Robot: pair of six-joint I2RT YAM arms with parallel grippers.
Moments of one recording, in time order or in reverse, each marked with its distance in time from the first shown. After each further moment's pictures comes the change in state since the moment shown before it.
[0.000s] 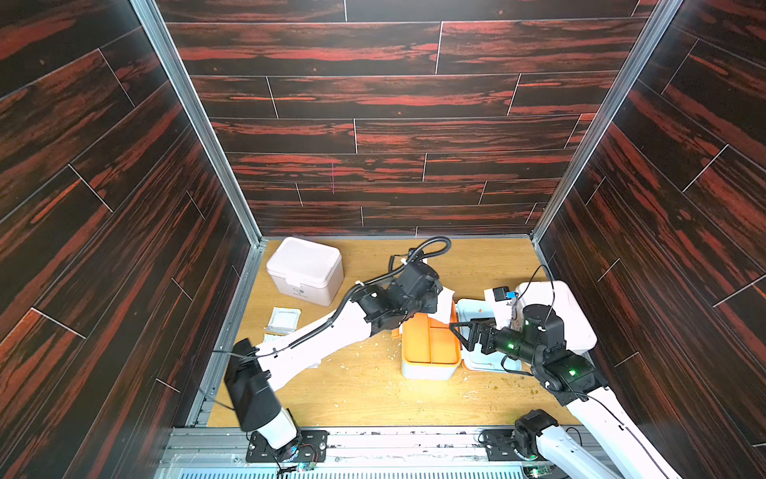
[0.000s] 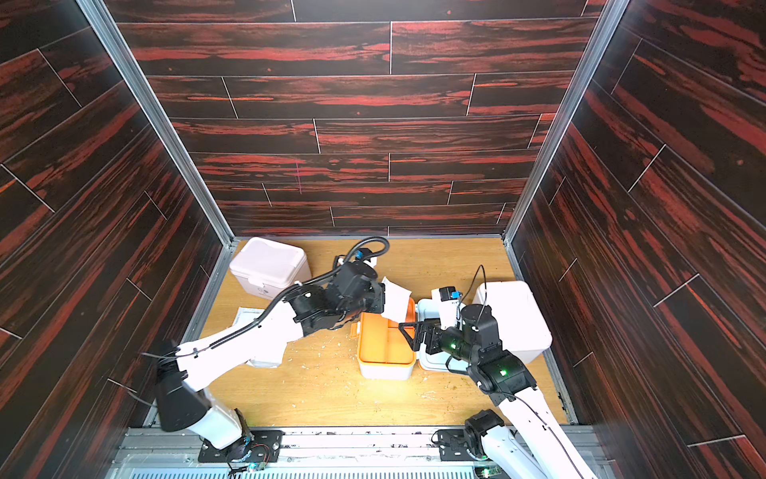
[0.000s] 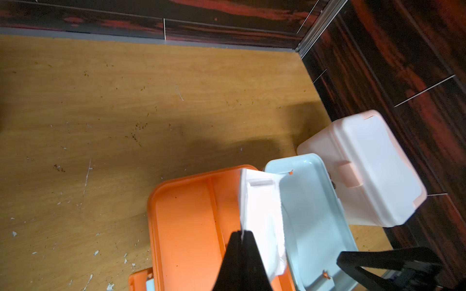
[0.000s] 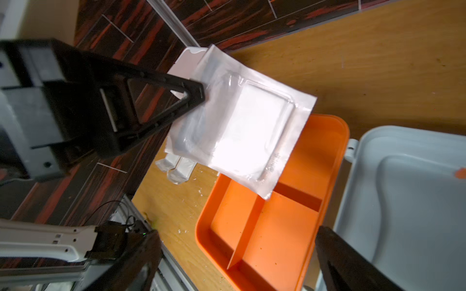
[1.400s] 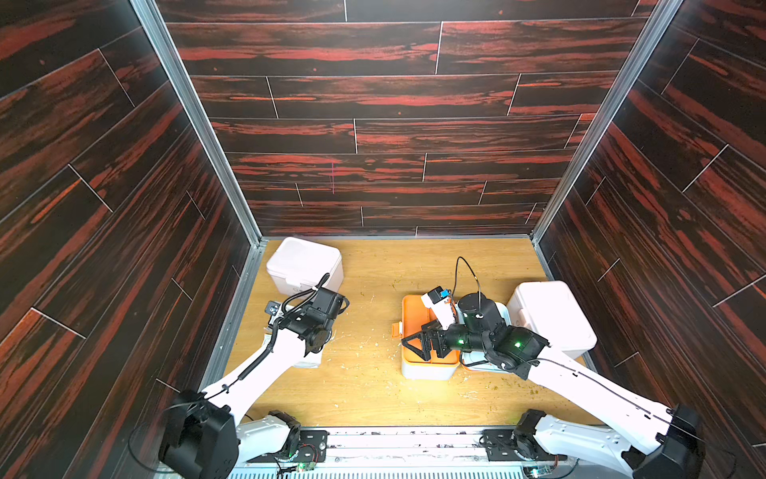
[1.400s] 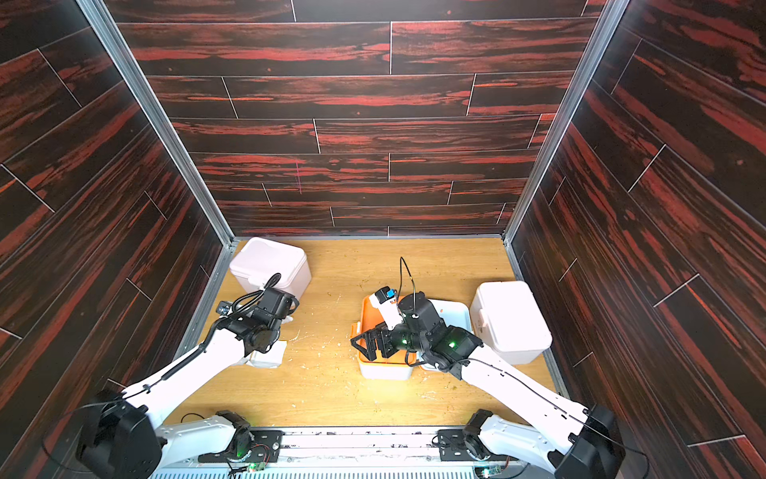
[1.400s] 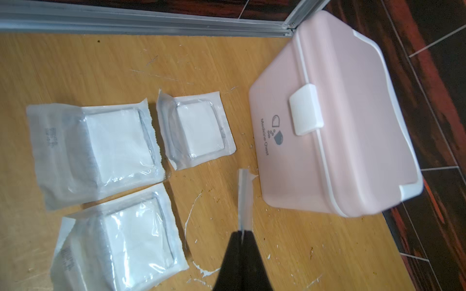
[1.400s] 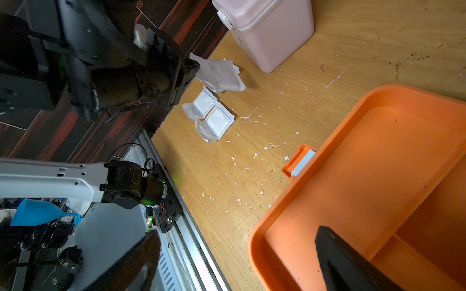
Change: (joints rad) left arm 0.521 -0.329 -0.668 -0.077 -0.469 -0.912; right arm 0.394 0.372 0.157 0.087 0.105 -0.040
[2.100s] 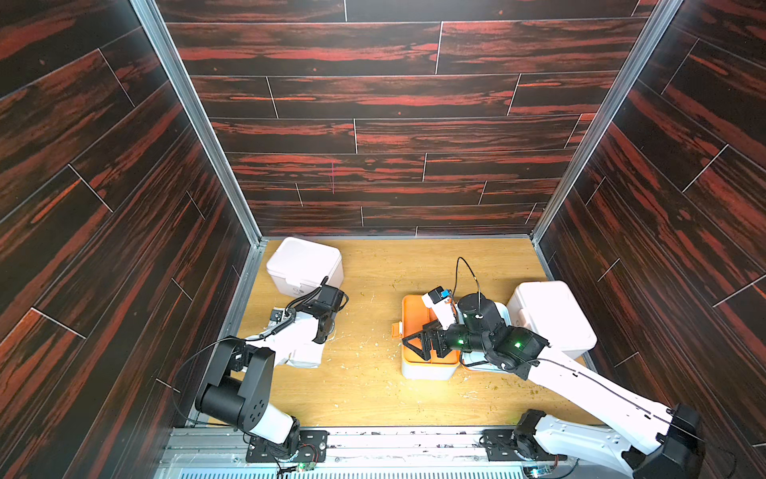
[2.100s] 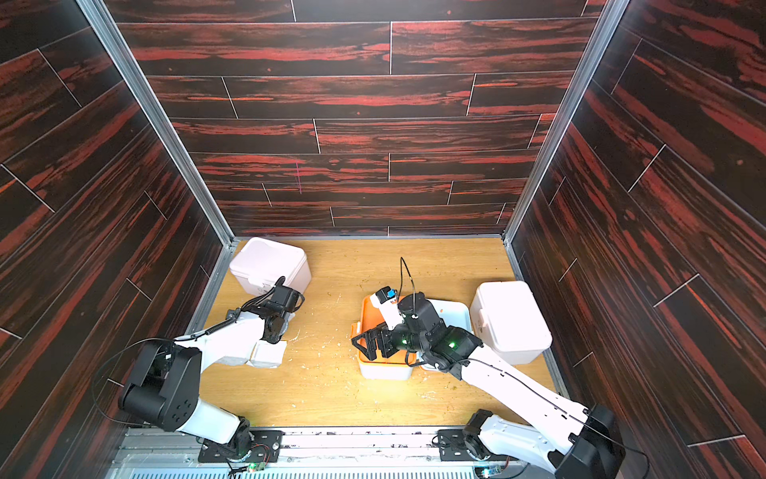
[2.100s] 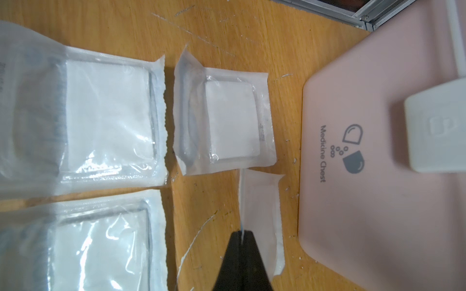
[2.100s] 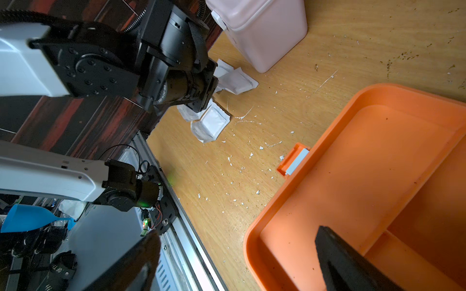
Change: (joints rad) left arm 0.104 0.280 0.000 0.134 0.061 -0.157; right arm 0.003 -0.001 0.000 -0.008 0.023 0.004
